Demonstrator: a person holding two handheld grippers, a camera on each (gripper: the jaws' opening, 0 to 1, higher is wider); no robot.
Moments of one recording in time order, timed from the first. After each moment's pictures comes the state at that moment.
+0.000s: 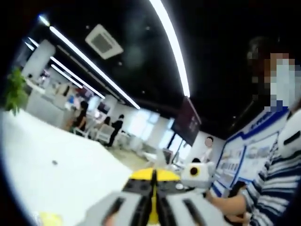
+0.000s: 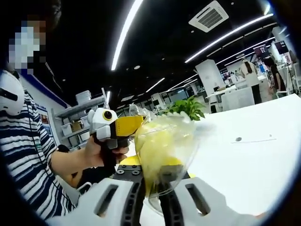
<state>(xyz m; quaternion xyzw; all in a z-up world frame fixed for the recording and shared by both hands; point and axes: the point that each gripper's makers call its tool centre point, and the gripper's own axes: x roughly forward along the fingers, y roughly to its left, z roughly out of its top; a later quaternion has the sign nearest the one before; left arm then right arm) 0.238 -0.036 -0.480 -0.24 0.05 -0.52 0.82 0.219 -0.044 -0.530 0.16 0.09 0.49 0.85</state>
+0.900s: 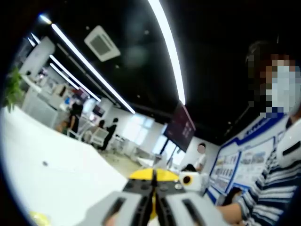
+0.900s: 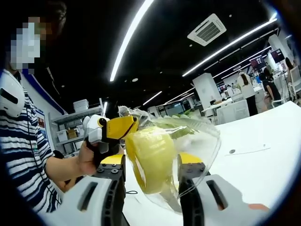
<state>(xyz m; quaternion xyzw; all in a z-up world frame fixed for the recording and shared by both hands) 0.226 -0.061 -0.455 -0.26 0.02 -0.54 0.80 0.227 -0.072 -0.510 0.18 0.03 0.46 0.87</state>
